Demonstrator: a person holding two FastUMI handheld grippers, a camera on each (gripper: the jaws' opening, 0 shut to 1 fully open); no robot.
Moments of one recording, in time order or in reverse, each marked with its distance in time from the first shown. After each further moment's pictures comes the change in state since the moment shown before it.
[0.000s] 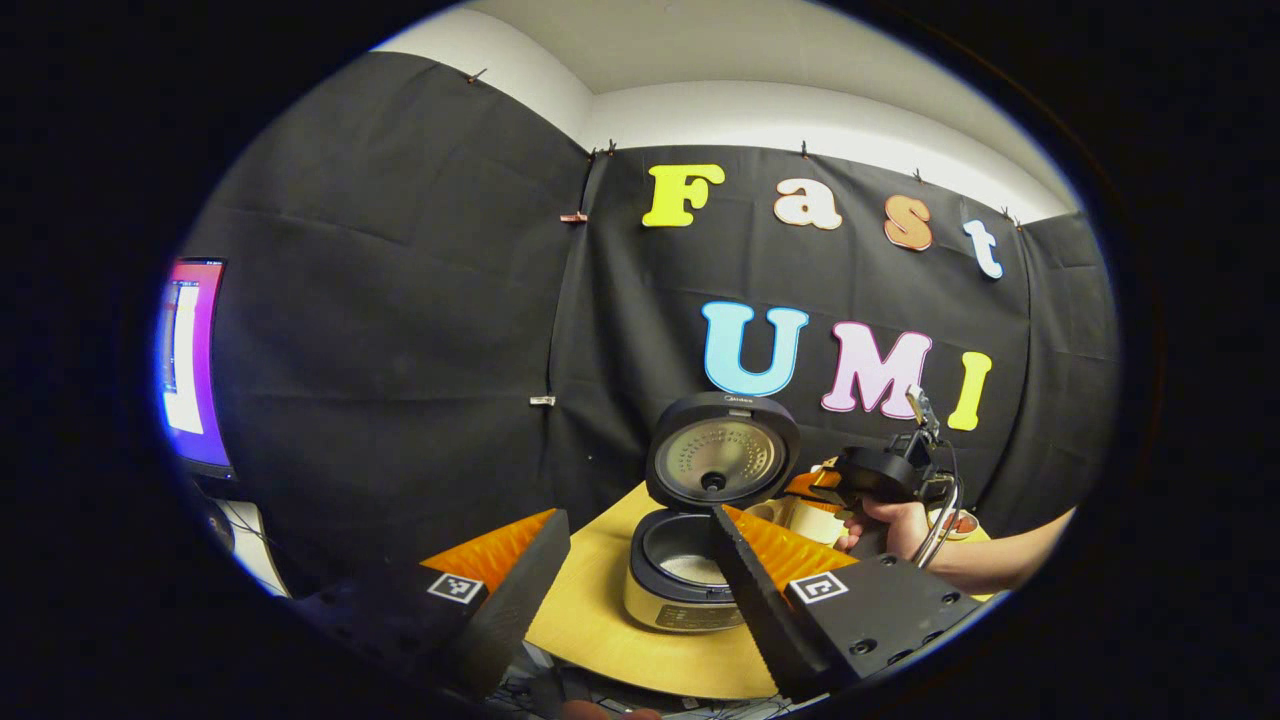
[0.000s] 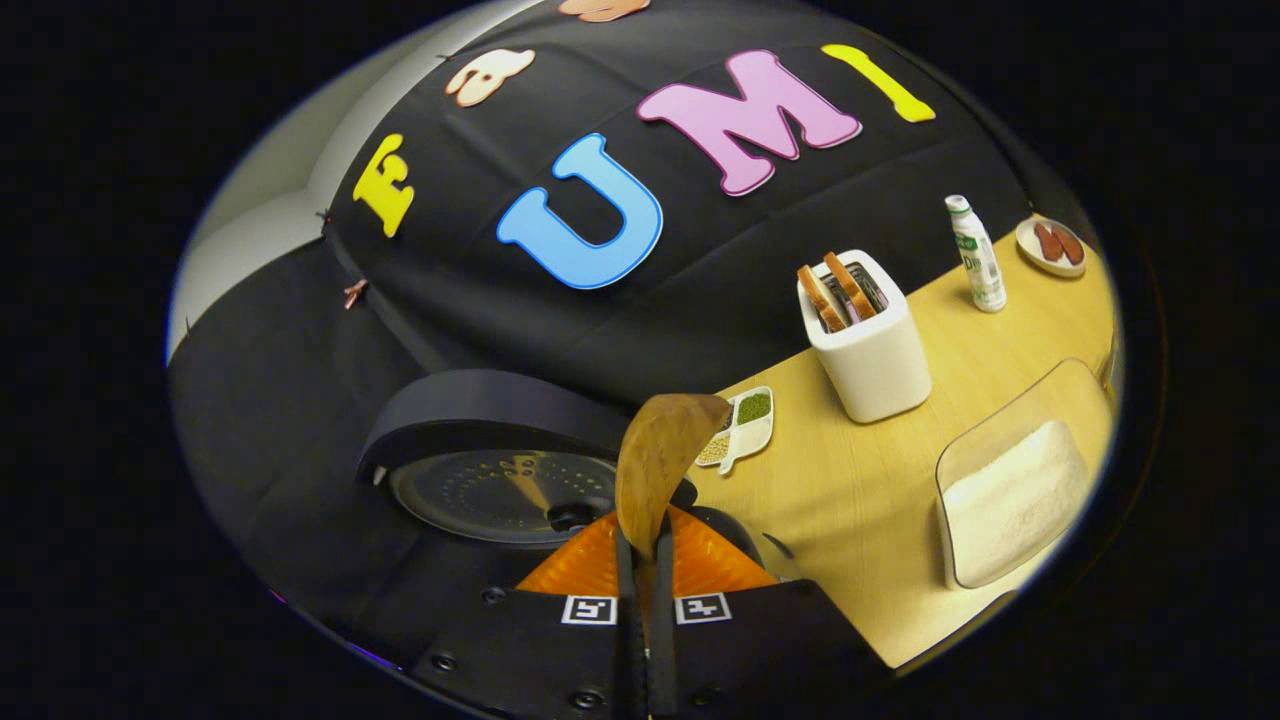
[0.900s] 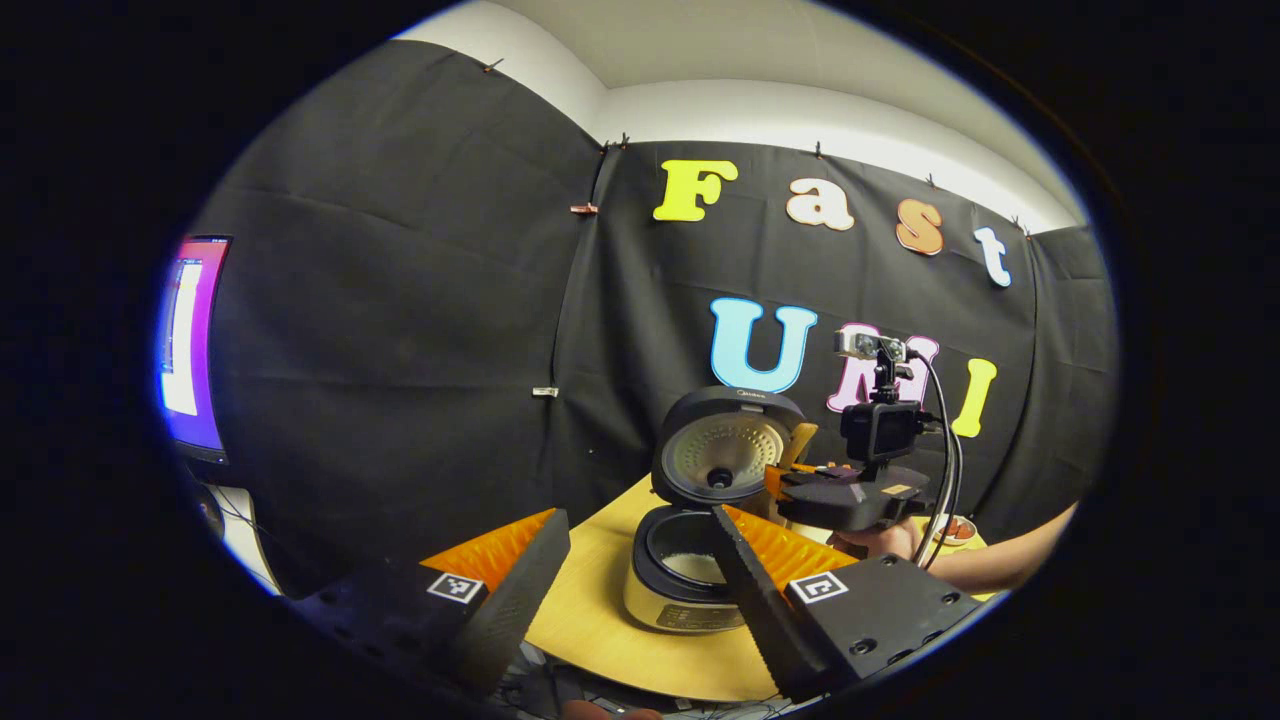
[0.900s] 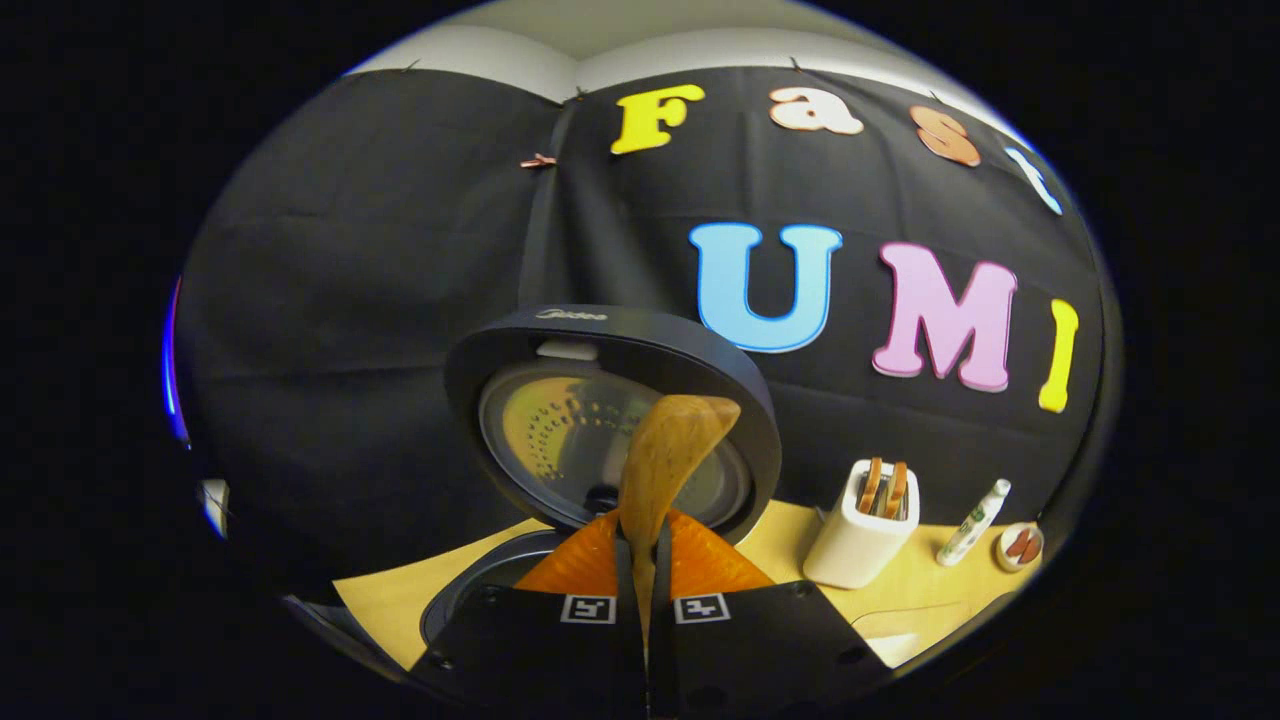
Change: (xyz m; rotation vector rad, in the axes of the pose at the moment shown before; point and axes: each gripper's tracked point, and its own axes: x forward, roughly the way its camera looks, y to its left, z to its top) left arm 0.012 0.008 -0.009 -0.035 0.010 0.001; right arm -0.020 0.082 -0.018 -0.810 -0.173 0.078
